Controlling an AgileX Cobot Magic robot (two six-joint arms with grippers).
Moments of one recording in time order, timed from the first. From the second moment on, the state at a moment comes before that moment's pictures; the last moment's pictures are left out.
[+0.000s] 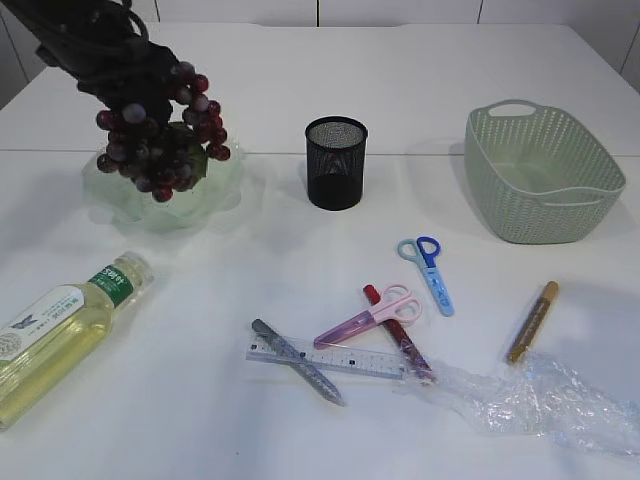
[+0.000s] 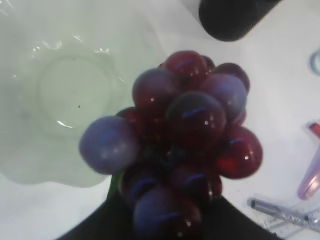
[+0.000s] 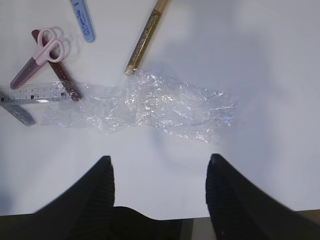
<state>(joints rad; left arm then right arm) -0.24 1.95 -1.80 -0.23 1.04 0.23 -0.07 0.98 -0.96 0.17 1.25 0.14</state>
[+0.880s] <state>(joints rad) -0.18 2.07 -1.81 -0.24 0.59 0.17 -0.07 0.98 -0.96 0.16 1.25 0.14</state>
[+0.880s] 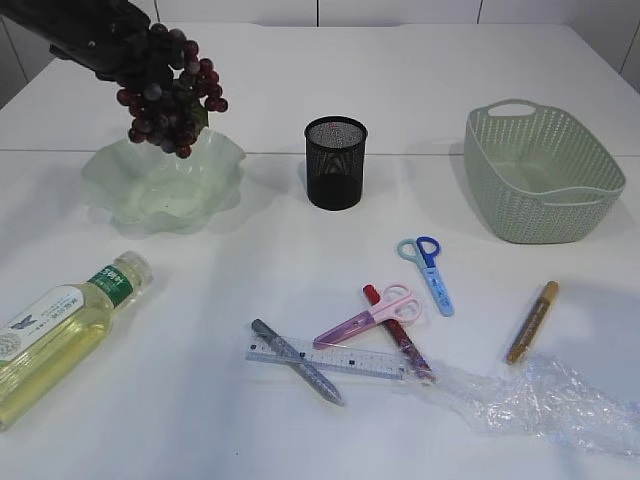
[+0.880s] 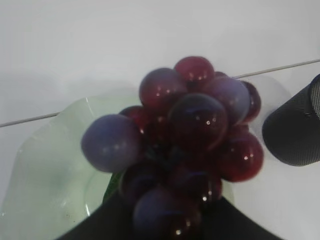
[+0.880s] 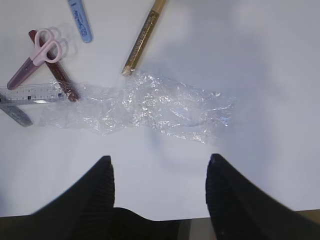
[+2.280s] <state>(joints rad) -0.13 2.19 -1.81 -0.24 0.57 0.17 -0.07 0.98 -0.96 0.15 1.25 0.14</state>
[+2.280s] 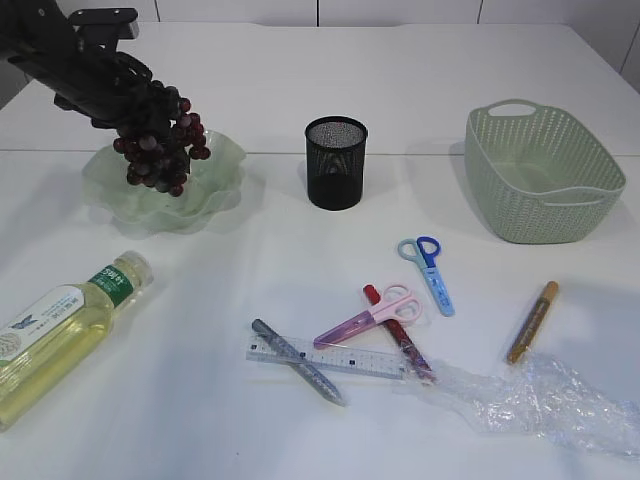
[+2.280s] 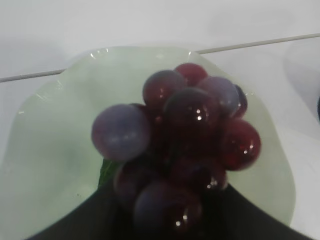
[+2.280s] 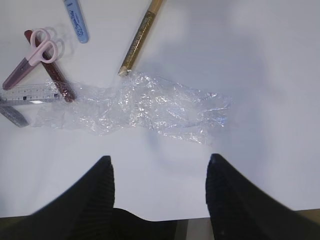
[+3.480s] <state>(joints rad) -0.12 2.20 -1.92 -0.32 0.76 0.17 -0.07 0.98 -0.96 0.13 1.25 0.14</state>
